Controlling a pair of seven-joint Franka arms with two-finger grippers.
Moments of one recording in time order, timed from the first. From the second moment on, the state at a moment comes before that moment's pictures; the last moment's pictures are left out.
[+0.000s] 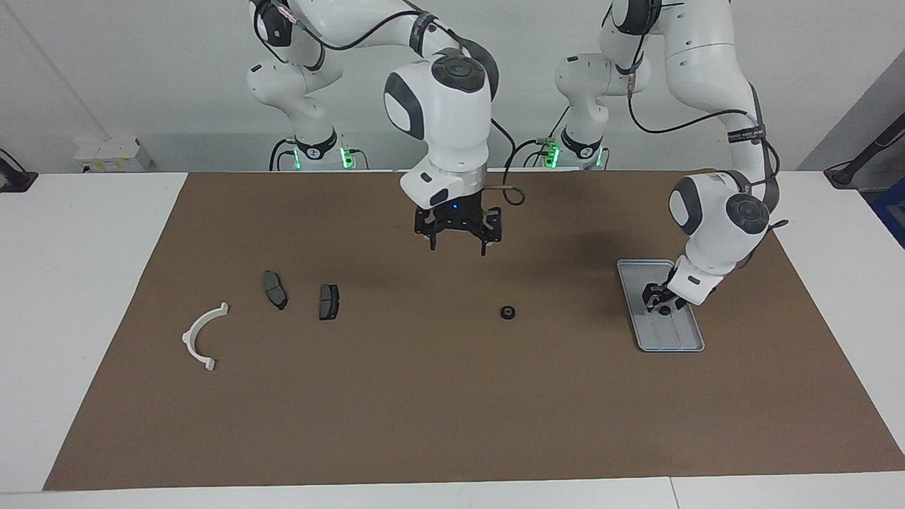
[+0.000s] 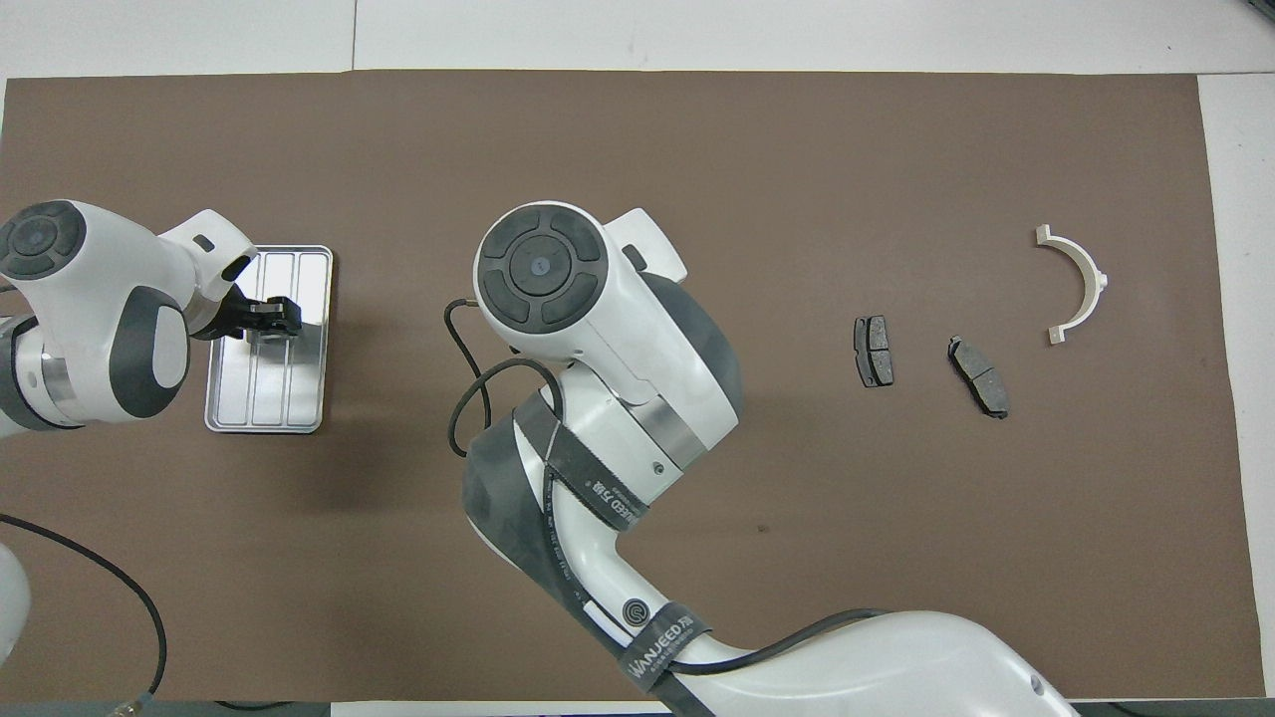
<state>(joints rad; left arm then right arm) -0.03 0.32 0.04 -2.00 0.01 2.29 0.01 0.70 0.53 -0.01 -1.29 -0.04 1.87 0.88</state>
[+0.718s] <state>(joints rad) -0.03 0.32 0.04 -2.01 0.01 2.34 0.01 0.70 0.63 -0.01 -1.29 -0.04 1.99 0.75</state>
